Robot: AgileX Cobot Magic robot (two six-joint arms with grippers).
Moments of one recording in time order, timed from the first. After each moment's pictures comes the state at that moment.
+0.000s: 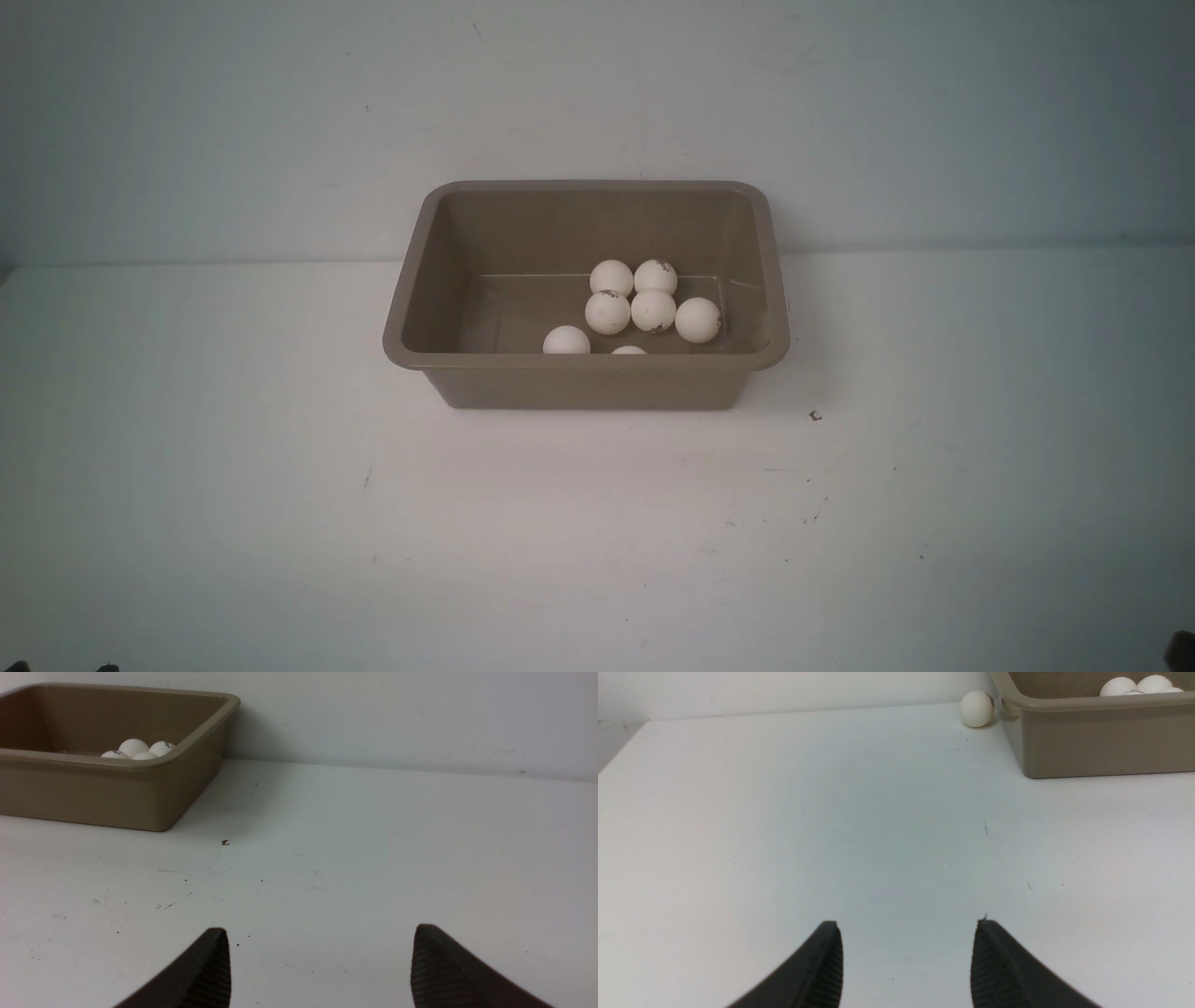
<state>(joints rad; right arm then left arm) 0.10 -0.01 0.02 0.08 0.38 -0.10 0.06 -0.01 0.03 -0.25 0.39 0.24</state>
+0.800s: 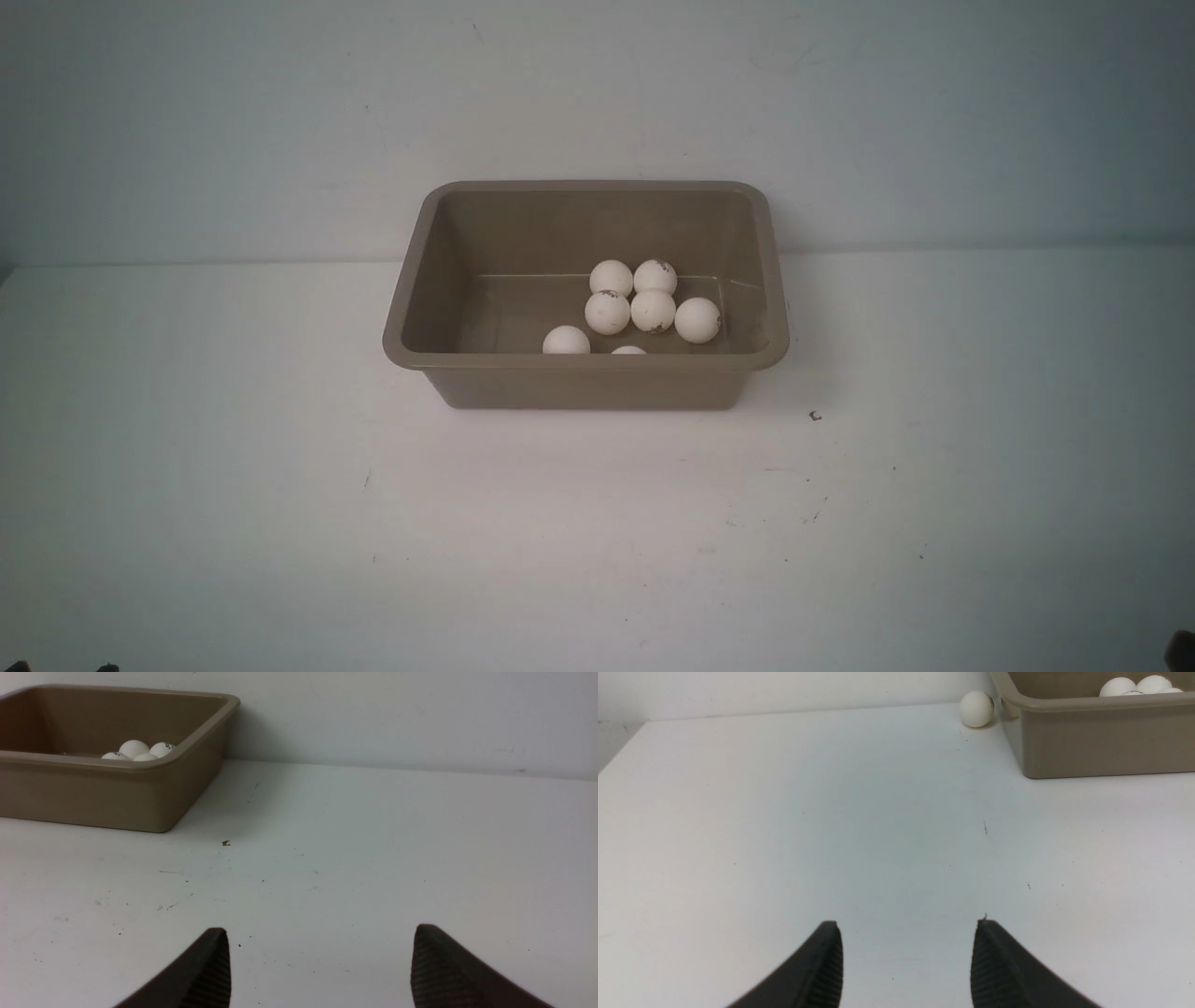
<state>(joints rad) 0.10 -0.01 0.02 0.08 0.38 -0.08 0.06 -0.01 0.03 -0.25 0.39 0.24</state>
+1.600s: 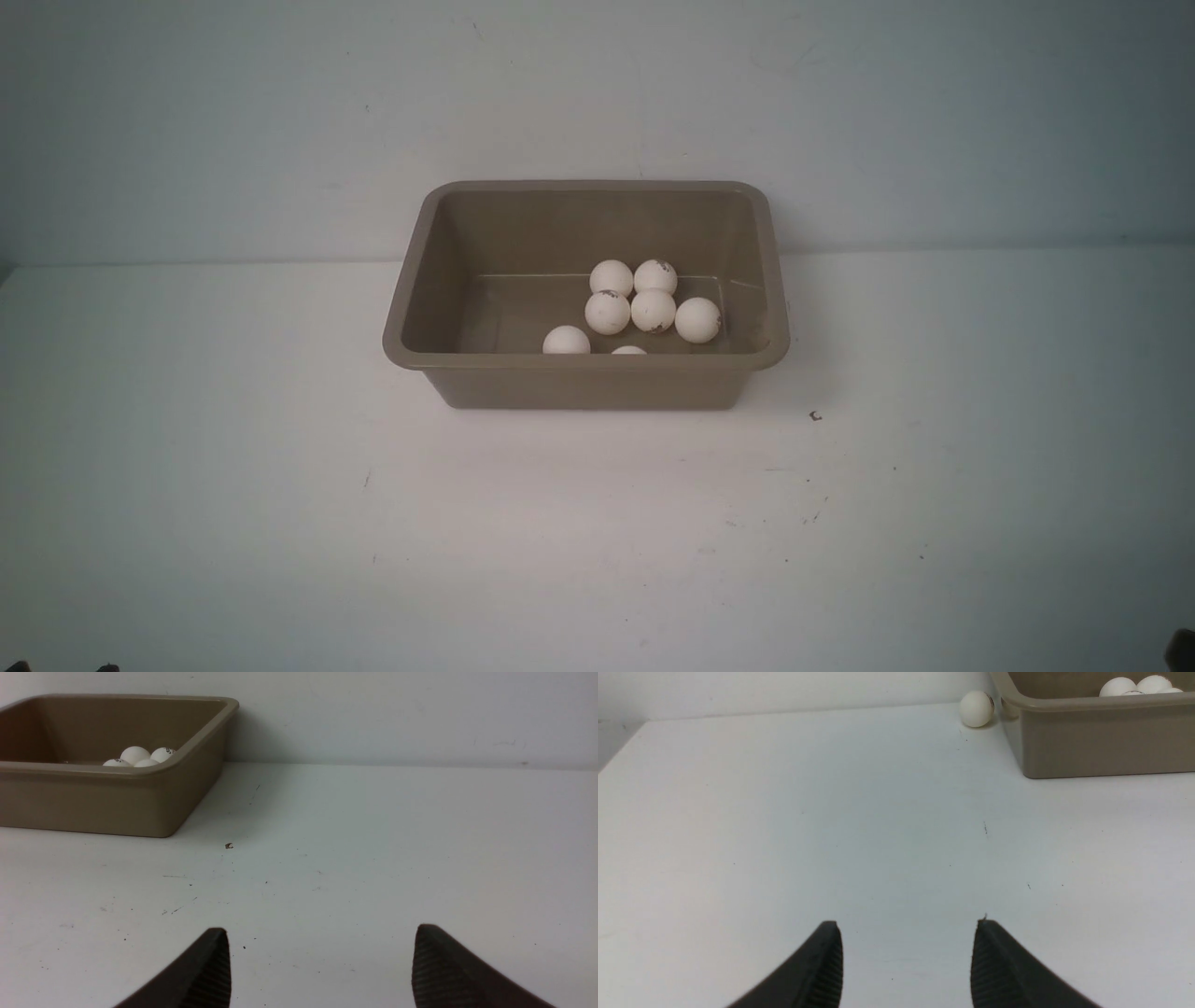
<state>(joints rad) 0.10 -0.01 0.02 0.08 0.38 -0.06 0.06 -0.01 0.03 -0.25 0.39 0.24</state>
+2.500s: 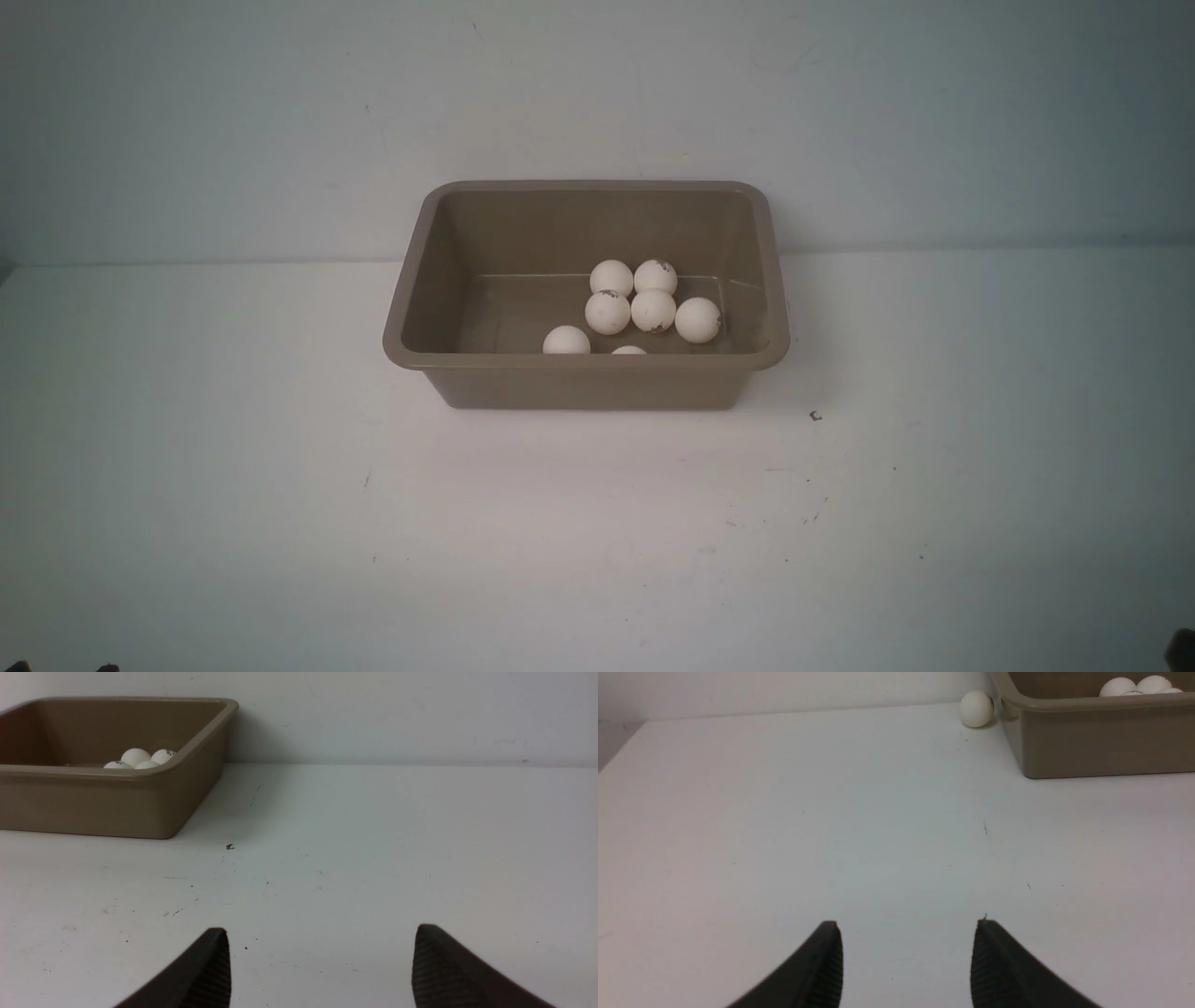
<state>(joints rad) 0.10 -0.01 0.02 0.08 0.38 -0.05 0.06 -0.01 0.03 -0.25 0.39 0.24</state>
